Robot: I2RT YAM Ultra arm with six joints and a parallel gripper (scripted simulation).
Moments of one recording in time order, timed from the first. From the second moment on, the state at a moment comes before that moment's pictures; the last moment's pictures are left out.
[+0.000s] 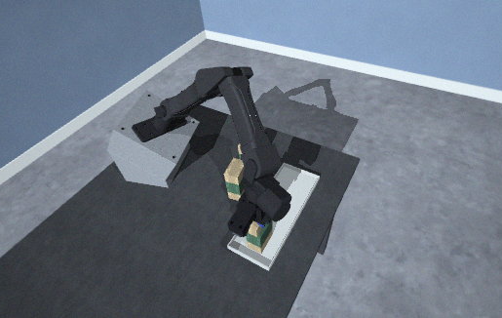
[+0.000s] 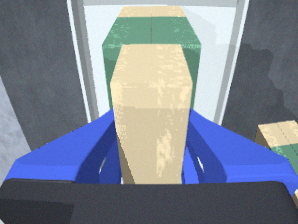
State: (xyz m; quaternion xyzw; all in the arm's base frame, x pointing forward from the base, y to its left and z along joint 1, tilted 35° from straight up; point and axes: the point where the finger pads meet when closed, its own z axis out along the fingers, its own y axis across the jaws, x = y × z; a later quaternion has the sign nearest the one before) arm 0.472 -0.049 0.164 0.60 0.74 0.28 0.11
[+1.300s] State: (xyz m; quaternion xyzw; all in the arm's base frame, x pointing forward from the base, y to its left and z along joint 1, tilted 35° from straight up) arm 0.472 -0.049 0.164 0.60 0.74 0.28 0.11
